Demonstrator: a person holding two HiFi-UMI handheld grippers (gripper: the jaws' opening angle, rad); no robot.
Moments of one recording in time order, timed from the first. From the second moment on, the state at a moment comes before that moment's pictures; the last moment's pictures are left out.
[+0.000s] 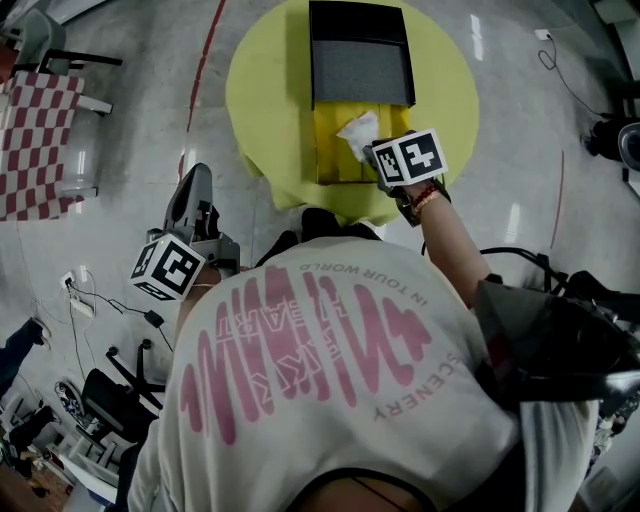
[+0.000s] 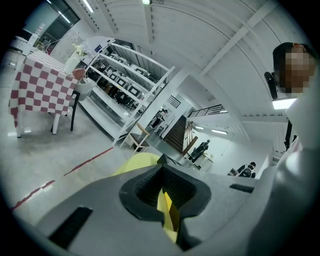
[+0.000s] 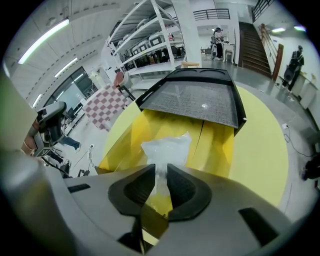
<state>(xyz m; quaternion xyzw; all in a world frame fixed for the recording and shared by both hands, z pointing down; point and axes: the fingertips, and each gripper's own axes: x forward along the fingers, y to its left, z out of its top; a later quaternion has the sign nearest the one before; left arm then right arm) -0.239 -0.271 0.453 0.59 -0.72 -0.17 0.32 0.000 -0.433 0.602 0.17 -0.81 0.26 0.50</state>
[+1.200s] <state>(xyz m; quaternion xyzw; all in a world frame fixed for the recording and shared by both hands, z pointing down) -0.253 -0.252 0.414 0.64 -0.69 -0.19 0.29 -0.006 -0.442 0.530 0.30 -0.84 0.26 0.36</state>
